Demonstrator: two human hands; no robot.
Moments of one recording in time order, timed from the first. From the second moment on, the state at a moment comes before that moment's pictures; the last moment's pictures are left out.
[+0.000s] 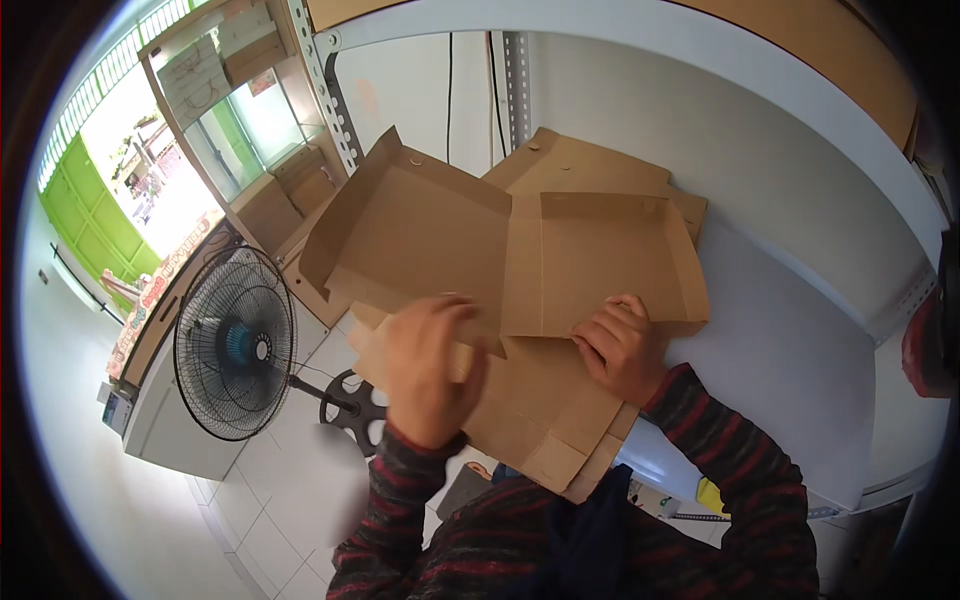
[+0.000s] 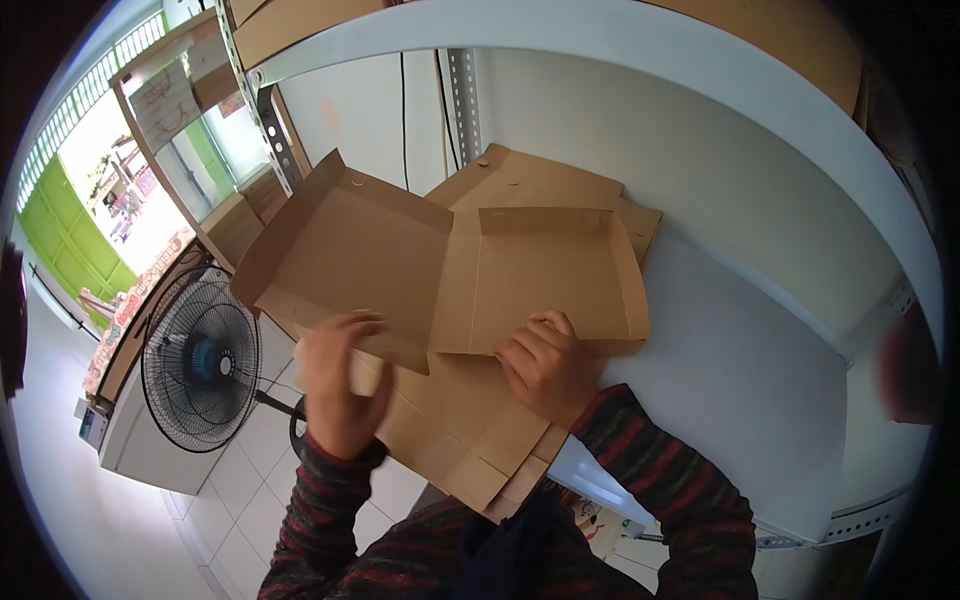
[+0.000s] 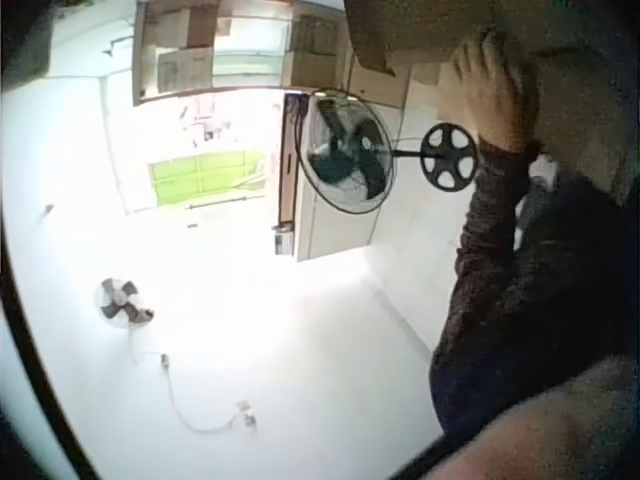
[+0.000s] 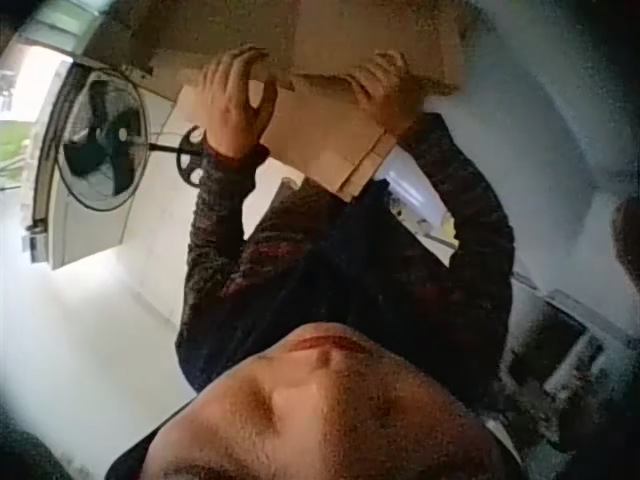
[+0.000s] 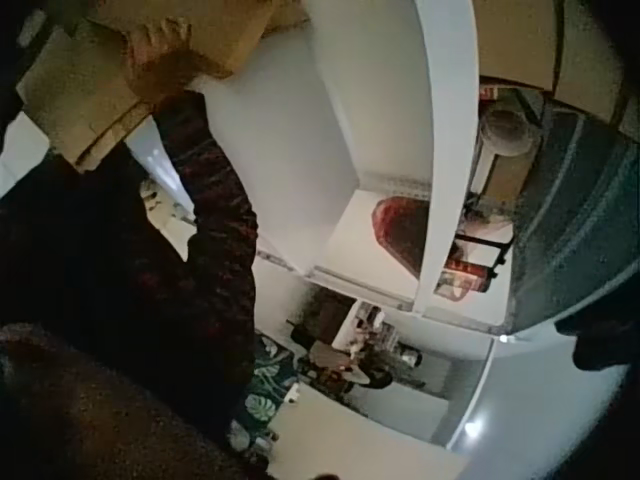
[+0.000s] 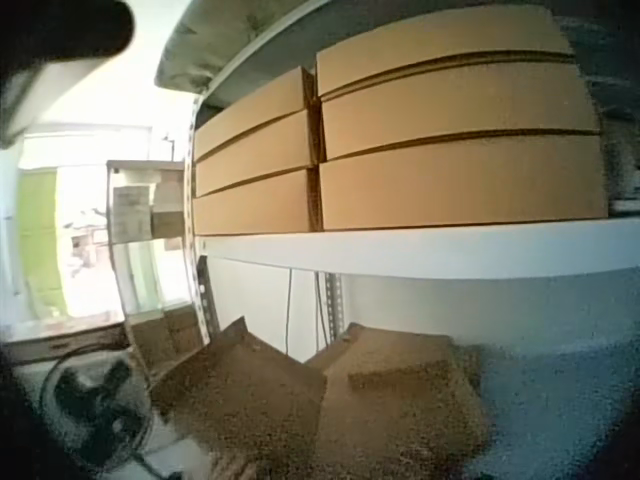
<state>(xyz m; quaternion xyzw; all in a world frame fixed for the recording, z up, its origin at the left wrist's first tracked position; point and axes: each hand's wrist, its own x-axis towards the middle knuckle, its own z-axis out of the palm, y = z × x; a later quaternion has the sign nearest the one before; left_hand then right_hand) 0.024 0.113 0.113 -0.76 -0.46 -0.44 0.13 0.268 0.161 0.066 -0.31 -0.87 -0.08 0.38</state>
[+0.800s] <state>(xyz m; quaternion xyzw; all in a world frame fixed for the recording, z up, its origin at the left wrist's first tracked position) 0.033 0.172 0.093 -0.84 -0.50 -0.22 -0.04 0.274 0.163 0.059 -0.31 -0.86 -0.07 0.40</state>
